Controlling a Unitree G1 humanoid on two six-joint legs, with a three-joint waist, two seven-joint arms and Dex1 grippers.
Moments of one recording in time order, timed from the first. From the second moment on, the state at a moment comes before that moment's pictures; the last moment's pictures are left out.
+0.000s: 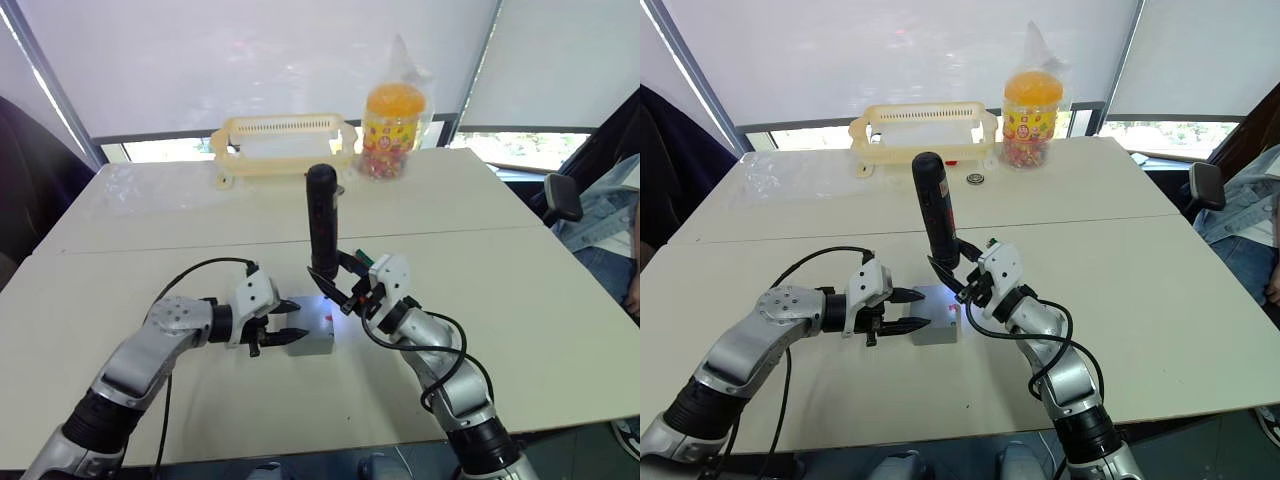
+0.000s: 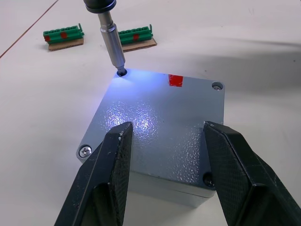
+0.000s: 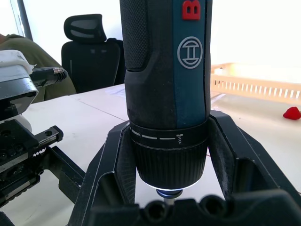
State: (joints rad) left arm -0.34 0.66 -0.22 -0.25 -0.31 0.47 -0.96; right arm -0.27 -0.19 0.22 -0.15 0.16 0.06 0.49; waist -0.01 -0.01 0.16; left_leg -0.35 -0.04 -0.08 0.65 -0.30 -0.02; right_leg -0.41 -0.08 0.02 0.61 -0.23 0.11
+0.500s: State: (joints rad) left arm -0.37 0.65 -0.22 -0.23 -0.30 0.42 -1.00; right arm -0.57 -0.22 -0.05 -0.56 0.58 0.56 0.34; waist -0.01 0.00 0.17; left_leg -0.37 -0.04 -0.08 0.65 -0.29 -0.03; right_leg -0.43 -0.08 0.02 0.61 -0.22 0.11
